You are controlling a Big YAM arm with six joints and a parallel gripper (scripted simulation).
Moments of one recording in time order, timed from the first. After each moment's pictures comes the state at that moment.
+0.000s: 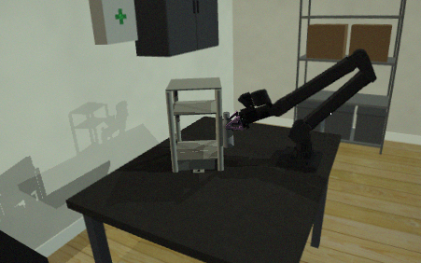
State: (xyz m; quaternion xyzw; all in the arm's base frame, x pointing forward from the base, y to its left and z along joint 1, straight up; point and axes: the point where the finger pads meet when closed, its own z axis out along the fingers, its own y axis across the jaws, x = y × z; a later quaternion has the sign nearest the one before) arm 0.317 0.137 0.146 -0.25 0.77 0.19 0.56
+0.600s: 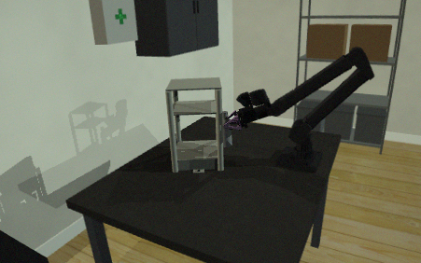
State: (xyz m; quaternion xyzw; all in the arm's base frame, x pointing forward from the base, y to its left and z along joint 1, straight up) arm 0.323 0.140 0.149 -0.25 0.77 0.19 0.56
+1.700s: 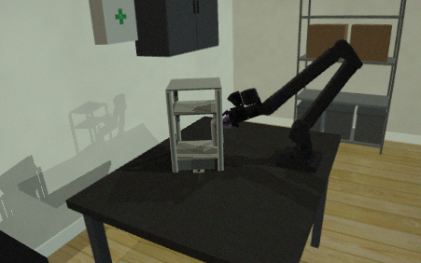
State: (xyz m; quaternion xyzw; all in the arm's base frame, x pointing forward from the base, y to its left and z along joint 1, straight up) arm 0.356 0.162 0.153 -0.25 0.77 0.19 0.56
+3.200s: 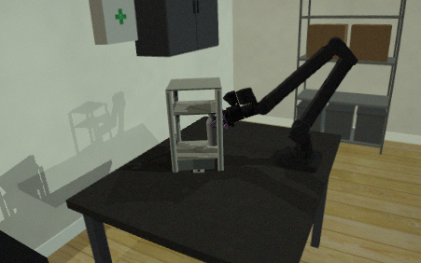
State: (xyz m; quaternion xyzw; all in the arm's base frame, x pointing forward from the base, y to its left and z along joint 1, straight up) arm 0.372 0.173 0.156 -0.25 0.77 0.19 0.56
